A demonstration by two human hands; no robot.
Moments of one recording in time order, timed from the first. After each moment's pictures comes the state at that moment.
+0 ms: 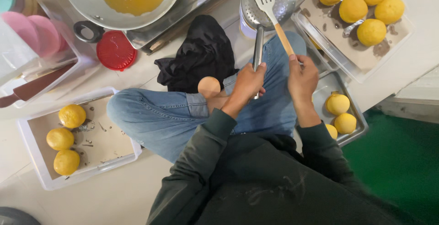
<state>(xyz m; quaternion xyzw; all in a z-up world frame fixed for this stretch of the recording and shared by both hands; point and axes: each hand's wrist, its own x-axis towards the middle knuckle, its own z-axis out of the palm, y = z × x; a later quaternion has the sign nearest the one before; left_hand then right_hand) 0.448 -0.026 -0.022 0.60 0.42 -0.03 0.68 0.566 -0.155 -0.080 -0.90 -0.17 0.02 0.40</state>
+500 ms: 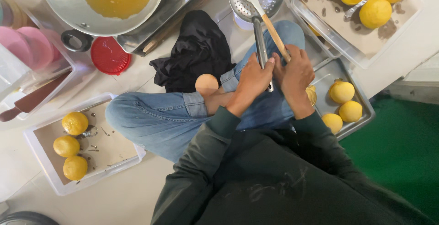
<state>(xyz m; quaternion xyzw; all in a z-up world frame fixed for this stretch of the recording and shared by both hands) 0.460 -0.041 0.003 0.69 0.39 -0.05 0.61 0.552 -0.142 -0.081 -0.95 -0.24 -0.06 0.20</state>
